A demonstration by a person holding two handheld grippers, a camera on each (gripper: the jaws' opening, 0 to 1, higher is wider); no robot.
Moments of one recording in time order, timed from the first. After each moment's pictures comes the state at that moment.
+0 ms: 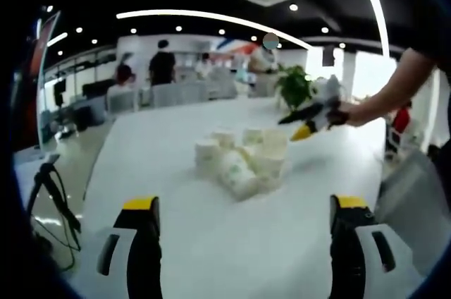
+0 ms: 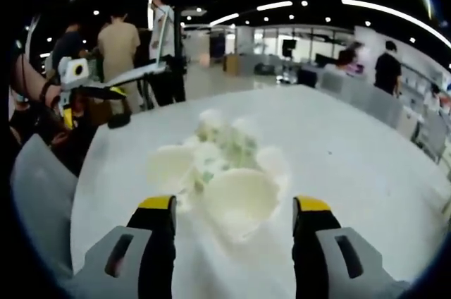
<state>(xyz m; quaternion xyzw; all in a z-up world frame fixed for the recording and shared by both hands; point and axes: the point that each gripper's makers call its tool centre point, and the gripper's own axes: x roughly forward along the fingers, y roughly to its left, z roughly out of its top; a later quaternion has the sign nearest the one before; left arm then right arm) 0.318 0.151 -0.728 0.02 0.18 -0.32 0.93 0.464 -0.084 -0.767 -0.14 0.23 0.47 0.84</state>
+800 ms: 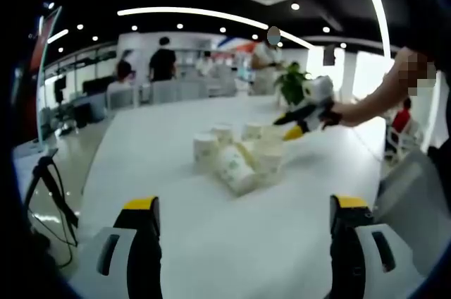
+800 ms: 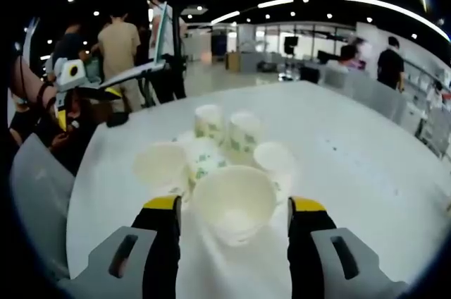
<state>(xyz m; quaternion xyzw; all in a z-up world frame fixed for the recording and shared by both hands) 0.316 0.148 -0.734 0.02 0.19 -0.32 0.93 0.474 -0.081 -0.781 -0.13 0.24 0.48 0.84</state>
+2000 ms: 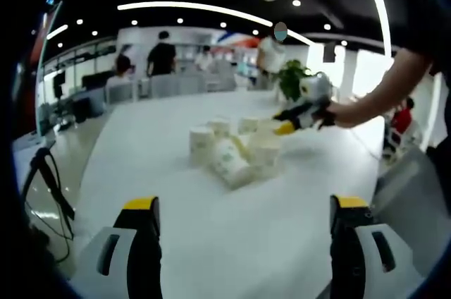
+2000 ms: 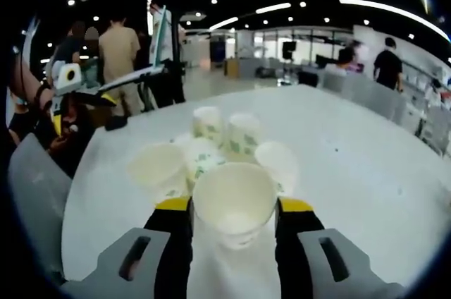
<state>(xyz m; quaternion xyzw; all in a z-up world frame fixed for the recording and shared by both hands) 0.308 0.146 -0.742 0.02 0.20 -0.32 0.93 0.475 -0.074 -0.789 -0.12 0.22 0.48 0.84</state>
